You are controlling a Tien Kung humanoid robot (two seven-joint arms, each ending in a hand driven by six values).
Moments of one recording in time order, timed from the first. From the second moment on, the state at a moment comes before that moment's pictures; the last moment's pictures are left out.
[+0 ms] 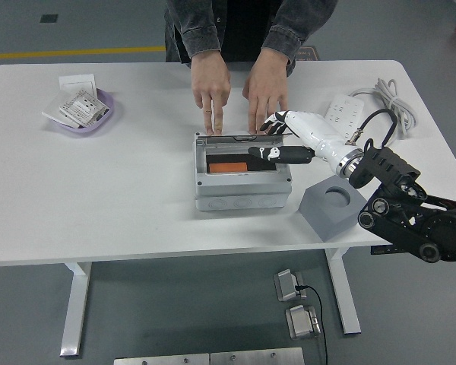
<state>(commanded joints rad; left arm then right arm) 0.00 0.26 -0.25 -0.18 0.14 0.06 0.15 0.76 -0.49 0.41 1.23 -1.54 -0.32 -0.03</state>
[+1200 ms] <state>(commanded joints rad) 0.01 0.26 -0.34 -0.18 0.23 0.06 0.17 0.38 -0.50 0.96 1.33 -1.57 -0.35 0.04</state>
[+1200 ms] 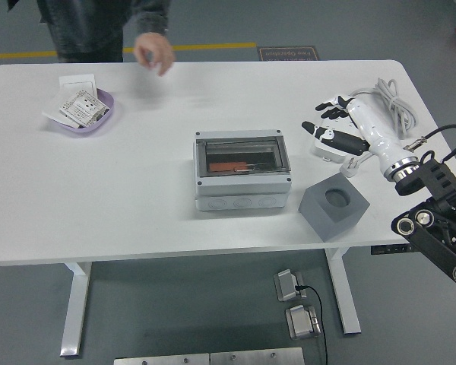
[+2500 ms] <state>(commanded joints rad) 0.02 0.26 -0.37 -0.18 0.23 0.06 0.17 0.15 -0.40 1.32 1.40 -1.01 -0.24 0.21</state>
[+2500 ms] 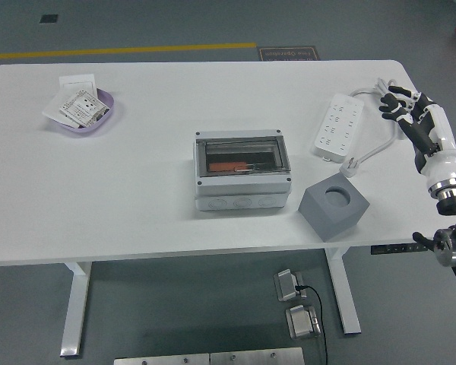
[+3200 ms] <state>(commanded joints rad) 0.02 0.27 -0.36 -0.18 0.23 0.06 0.17 0.16 -0.41 1.29 1.40 -0.99 -0.25 0.22</state>
